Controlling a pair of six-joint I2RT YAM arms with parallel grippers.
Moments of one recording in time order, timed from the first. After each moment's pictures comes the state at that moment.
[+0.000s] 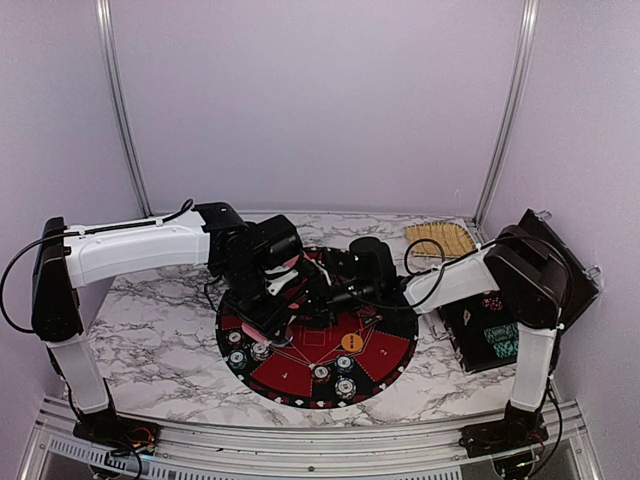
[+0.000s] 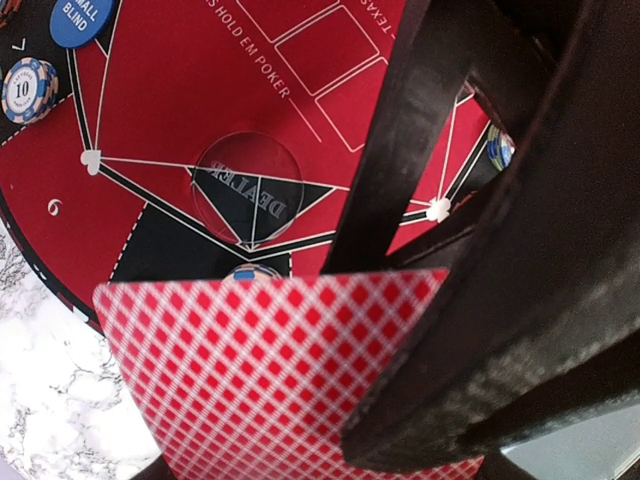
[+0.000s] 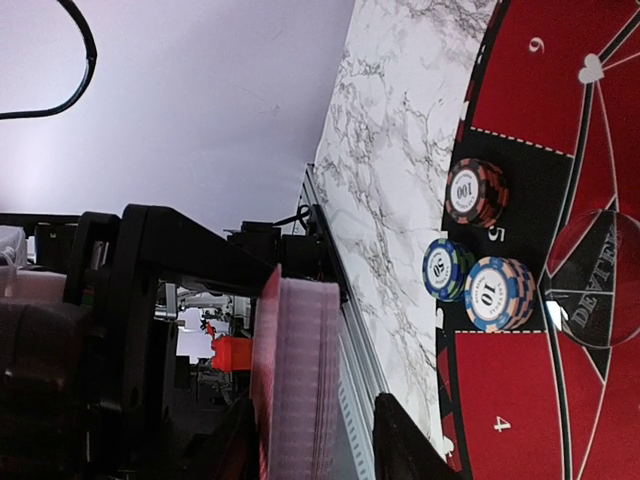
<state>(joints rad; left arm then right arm) -0.97 1.81 1.57 -1.16 0.04 -0.31 0.81 1.97 1.07 0.59 -0.94 1.12</state>
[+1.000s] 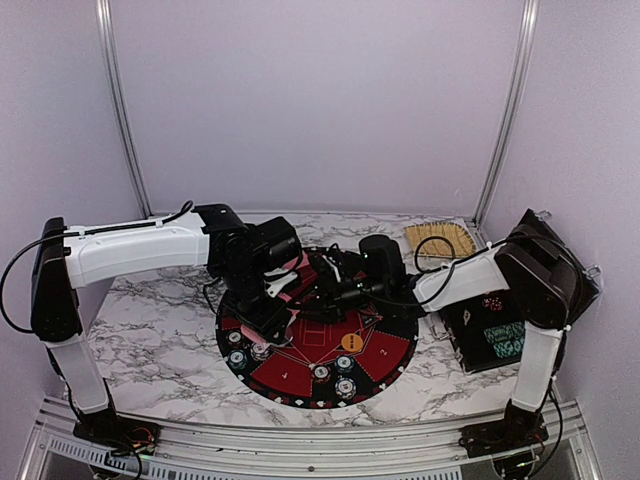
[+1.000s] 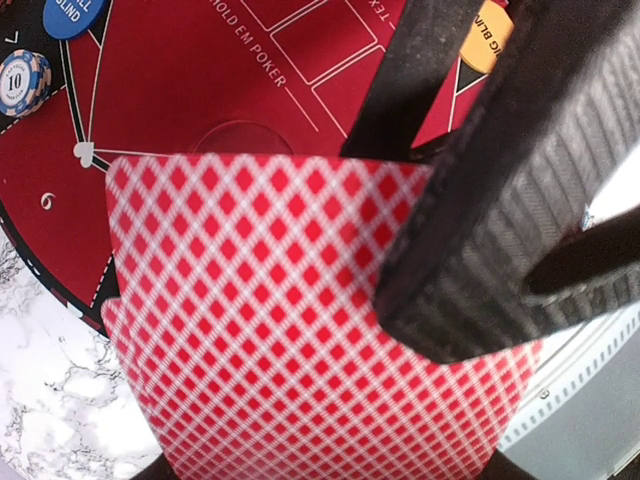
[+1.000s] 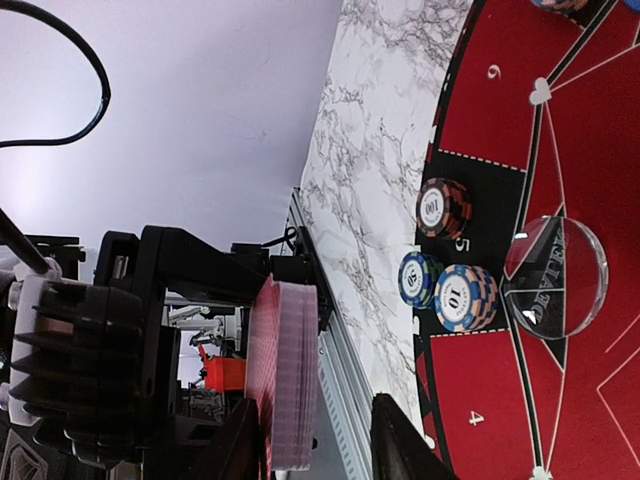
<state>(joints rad) -0.97 1.81 1.56 -1.16 0.05 -0.31 0.78 1.92 1.02 0.56 -0.89 1.10</state>
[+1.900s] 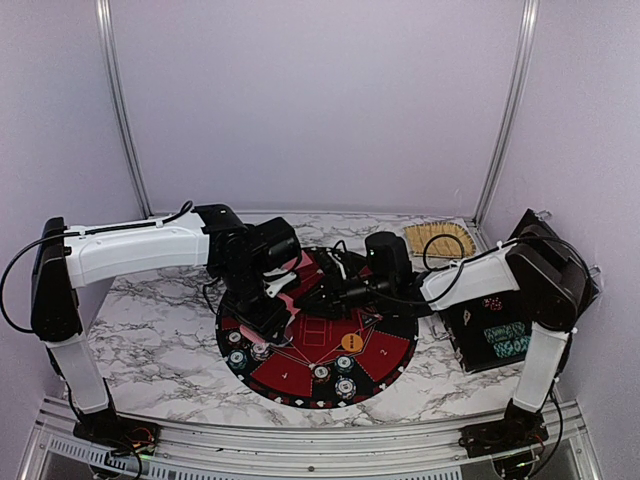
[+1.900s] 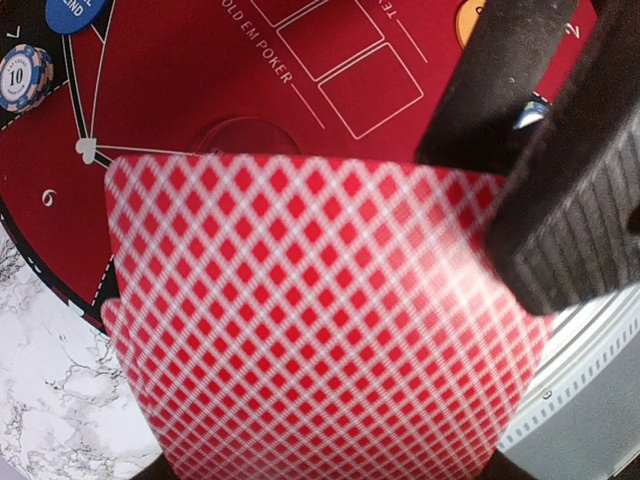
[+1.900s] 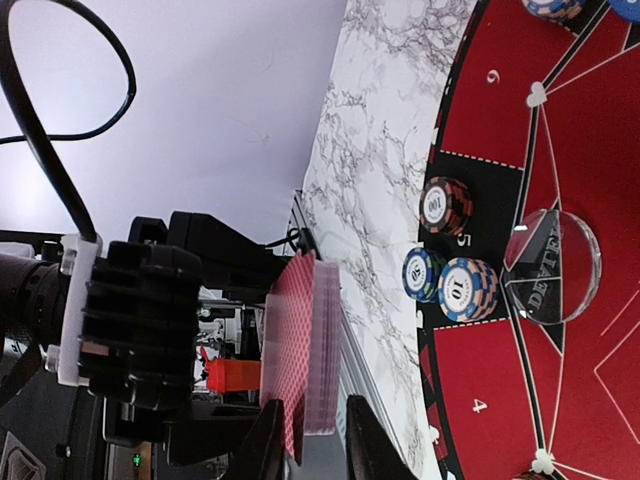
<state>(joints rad) -0.96 1.81 1.55 -1.16 0.05 -0.30 0.77 1.87 1.00 0.54 -0.89 1.09</state>
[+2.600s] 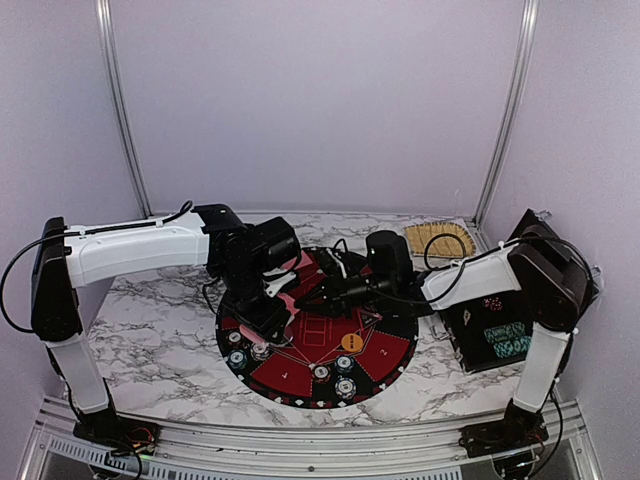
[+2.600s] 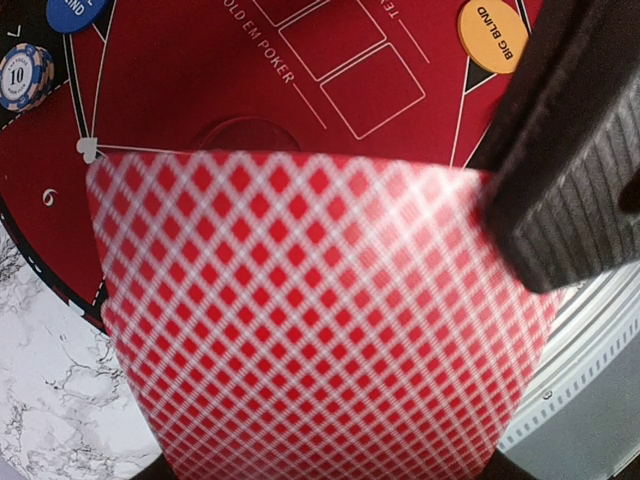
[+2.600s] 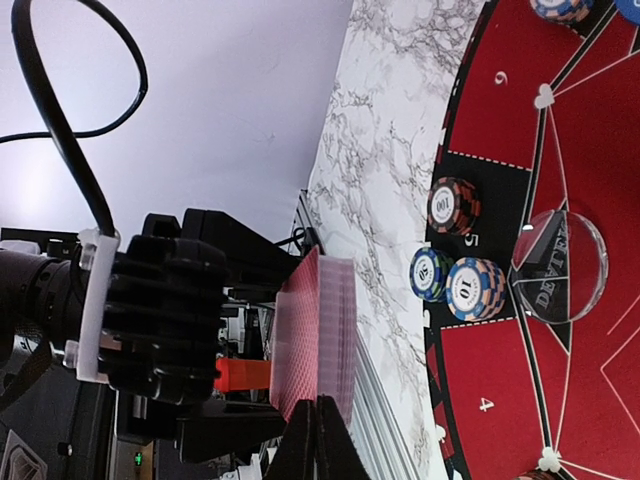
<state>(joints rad) -0.96 1.81 1.55 -1.16 0.05 -0.30 0.77 1.86 1.00 0.54 -0.89 1.10</state>
